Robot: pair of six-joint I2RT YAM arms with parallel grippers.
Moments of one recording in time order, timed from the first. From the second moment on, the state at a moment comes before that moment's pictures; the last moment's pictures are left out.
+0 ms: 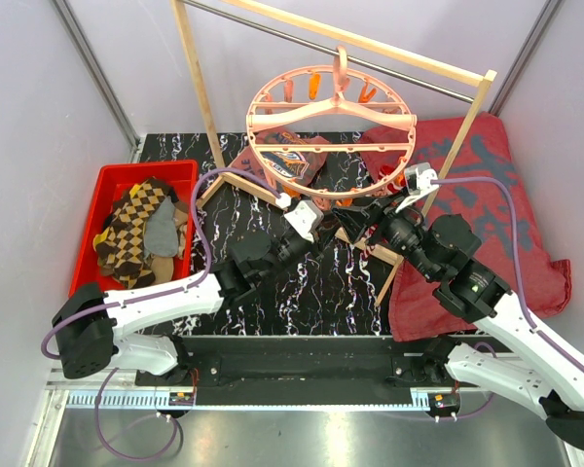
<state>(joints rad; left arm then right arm) -1.07 1.28 0.83 0.64 -0.12 0.05 0.80 0.81 0.96 -0.06 0.11 0.39</state>
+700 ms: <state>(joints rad) -1.07 1.28 0.84 0.62 -0.12 0.04 0.80 0.87 0.96 -0.06 0.15 0.37</state>
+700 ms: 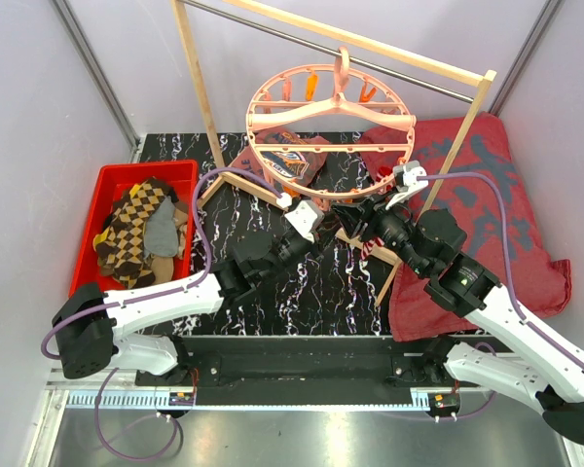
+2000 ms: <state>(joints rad) -0.94 0.65 0.77 -0.35 -0.51 -0.19 0.80 0.85 0.93 -0.05 0.19 0.36</state>
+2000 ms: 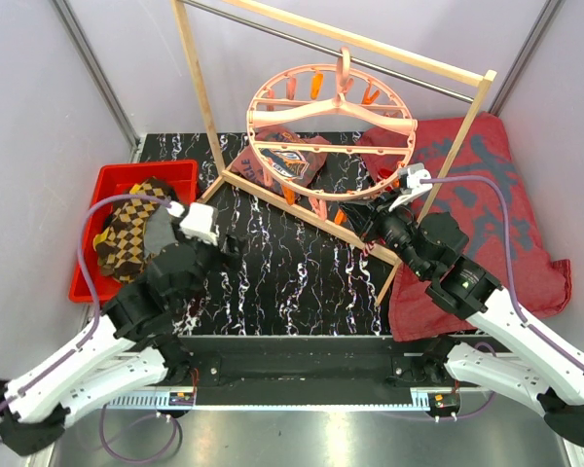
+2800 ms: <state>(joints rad) 0.06 1.60 1.33 -0.49 -0.38 -0.17 0.80 0.82 0.93 -0.05 0.17 0.32</state>
